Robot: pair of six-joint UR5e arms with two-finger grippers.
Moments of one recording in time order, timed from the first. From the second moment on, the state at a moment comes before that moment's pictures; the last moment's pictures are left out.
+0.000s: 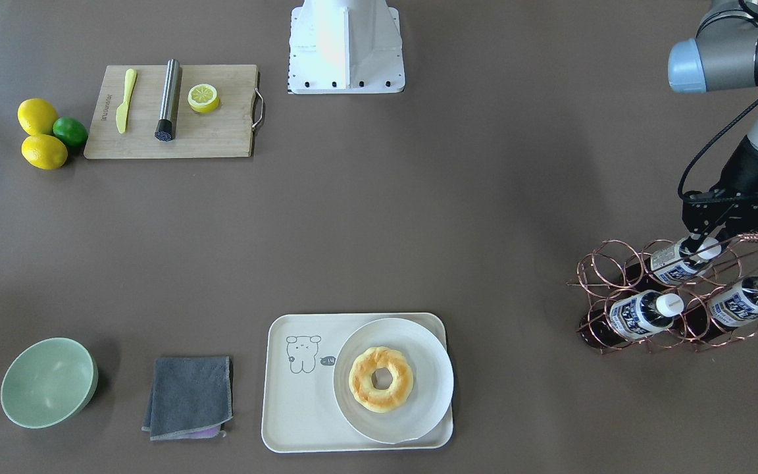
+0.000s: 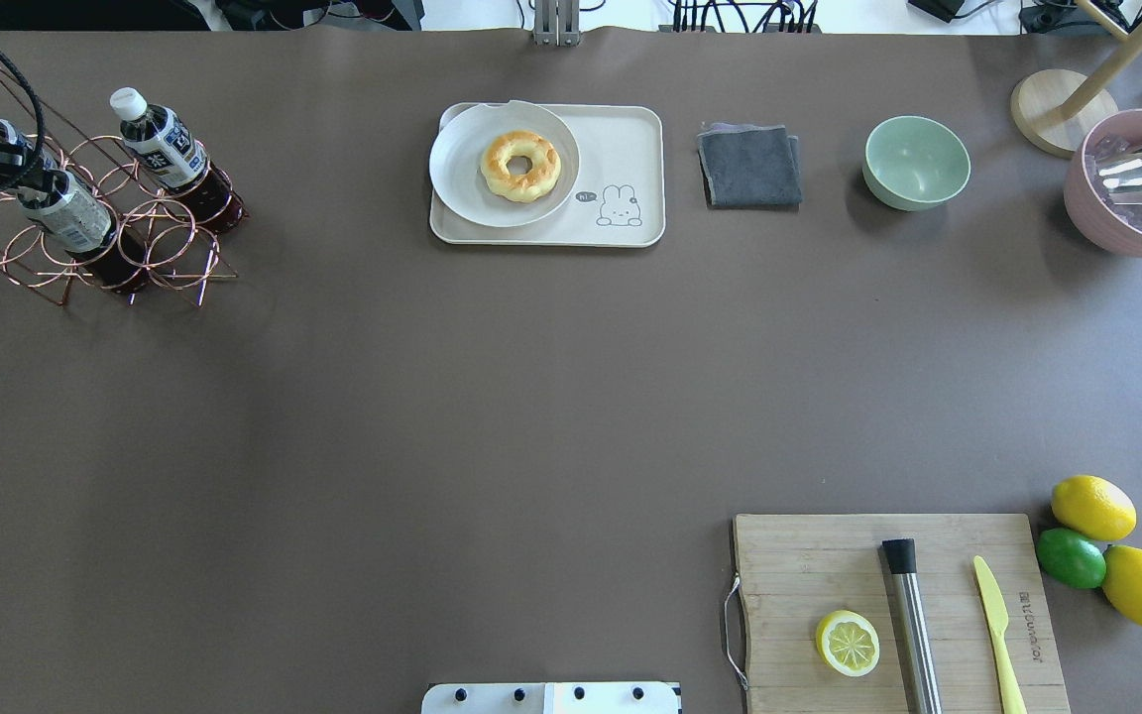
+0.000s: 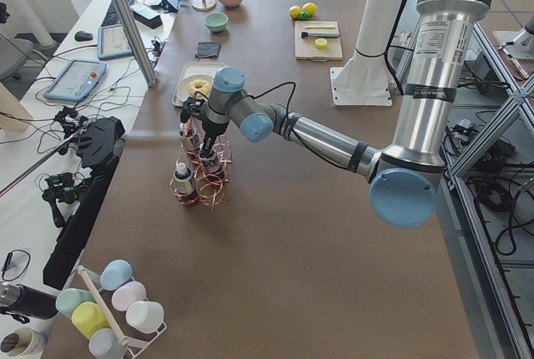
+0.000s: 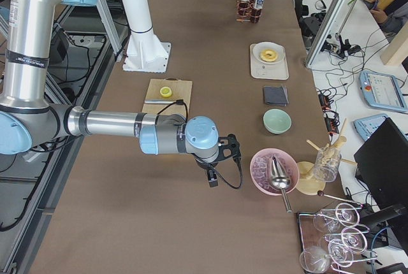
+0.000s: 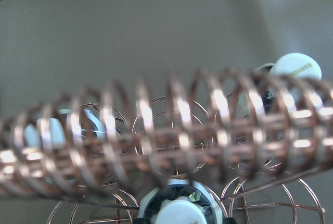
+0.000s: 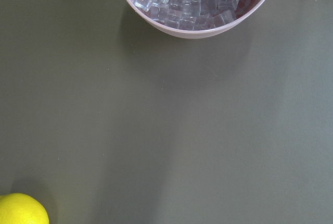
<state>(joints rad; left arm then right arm) -1.14 -1.72 -1.78 -1.97 -2.04 -0.67 1.62 -1.79 1.78 -1.46 2.45 -0.22</state>
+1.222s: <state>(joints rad) -1.29 -1.71 -1.87 -1.95 -2.15 -0.60 1.62 -1.78 1.78 -1.46 2.46 -0.21</state>
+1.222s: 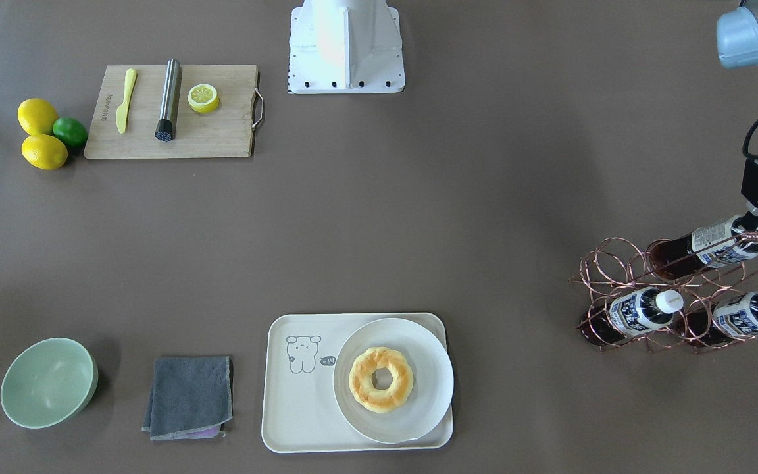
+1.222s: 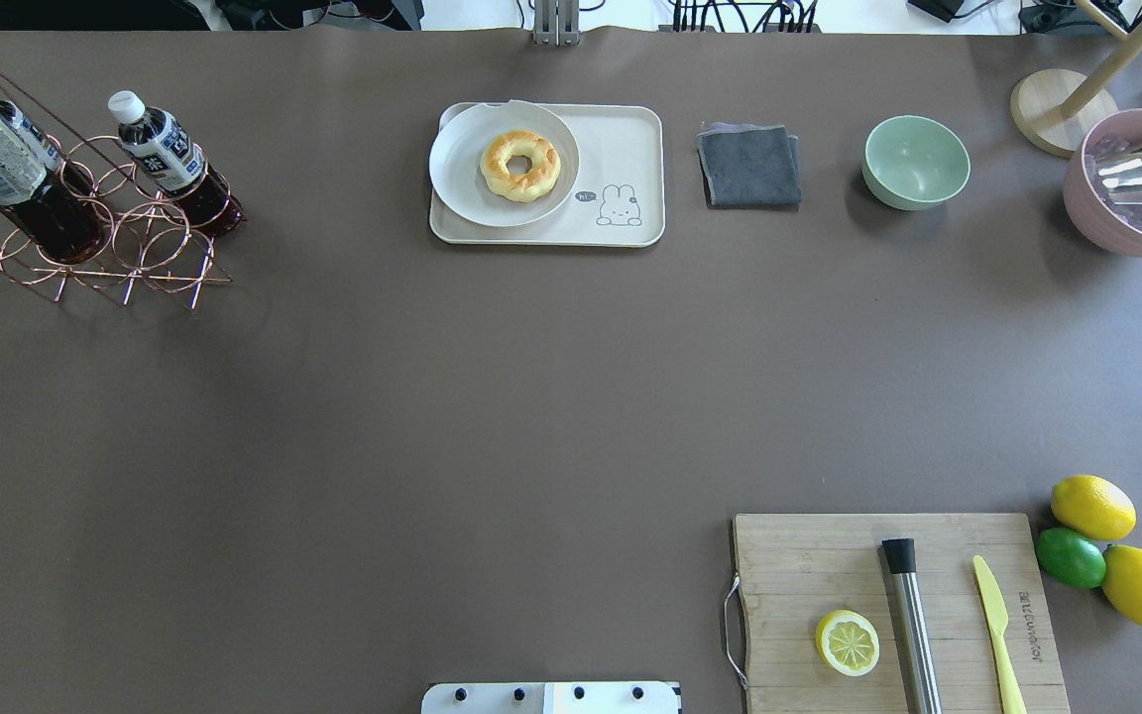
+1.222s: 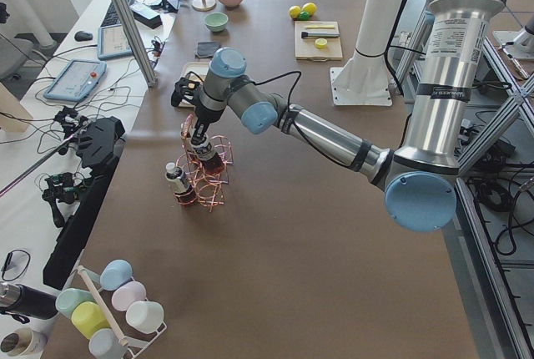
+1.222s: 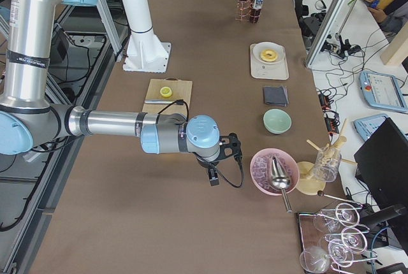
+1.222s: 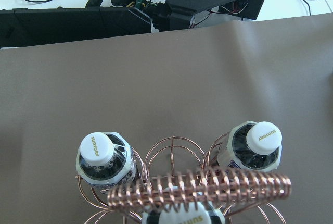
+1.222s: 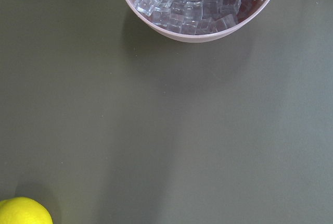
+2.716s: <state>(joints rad) -0.87 -1.93 -2.24 -1.51 -1.89 -0.94 1.60 -1.78 1.77 -1.46 2.45 -0.21</state>
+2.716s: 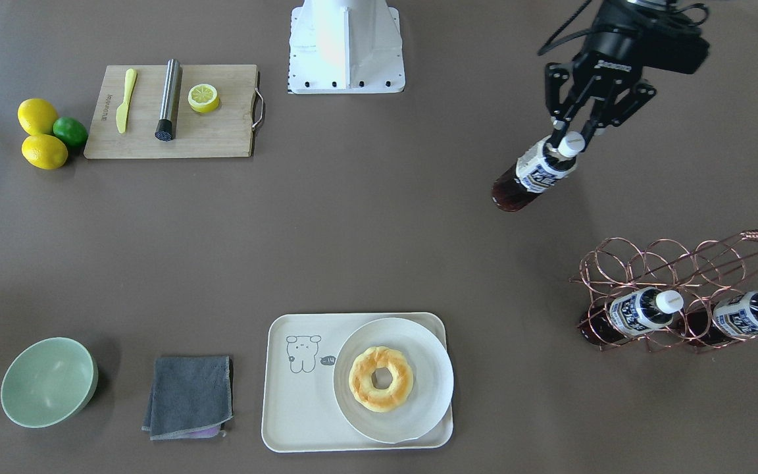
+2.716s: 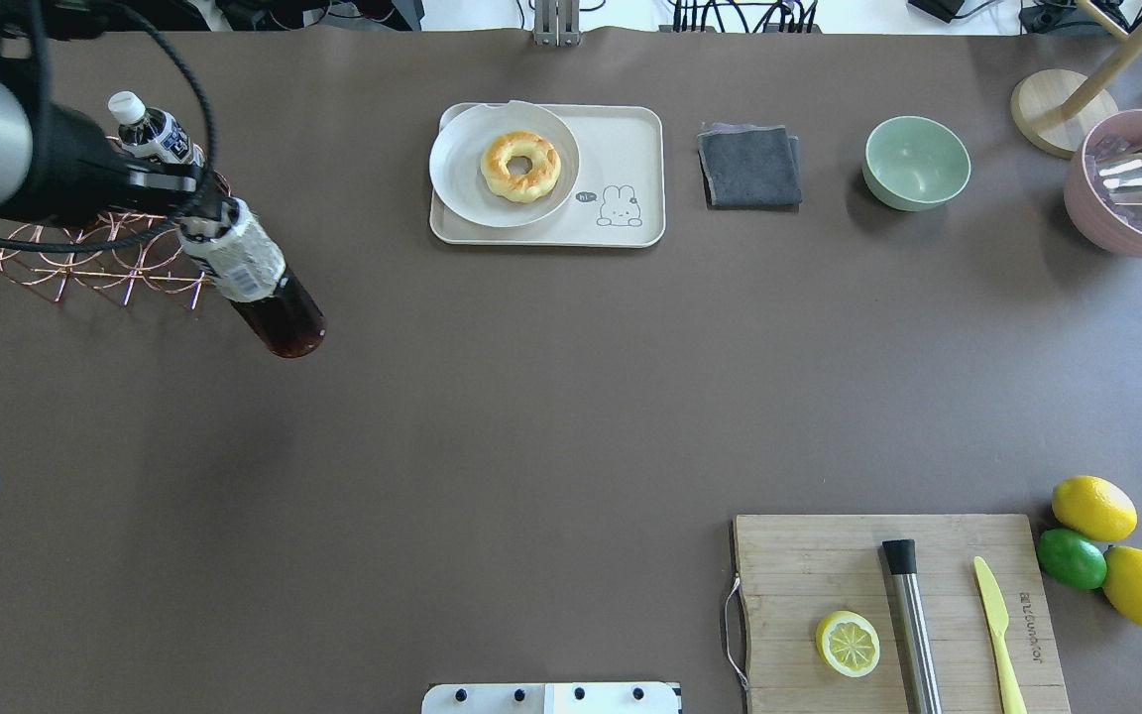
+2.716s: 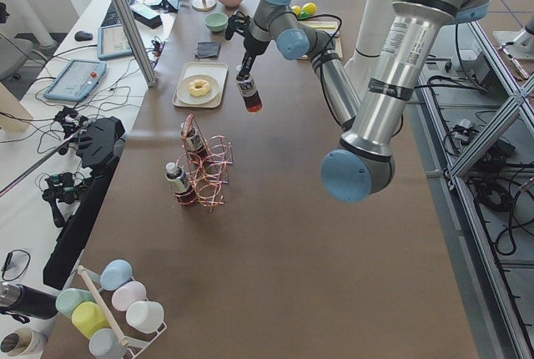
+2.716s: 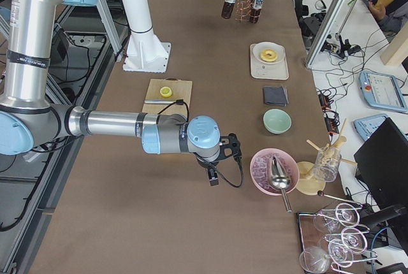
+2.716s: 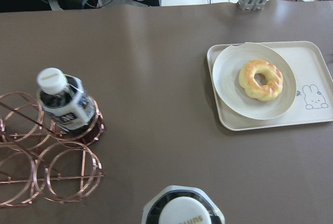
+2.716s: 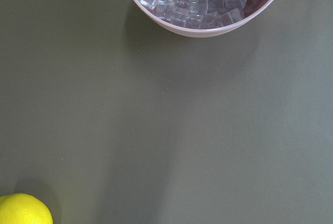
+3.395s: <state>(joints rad) -0.56 -2.33 -2.02 -1.32 -1.65 -1.13 1.60 -1.78 1.78 -1.46 2.45 -0.21</state>
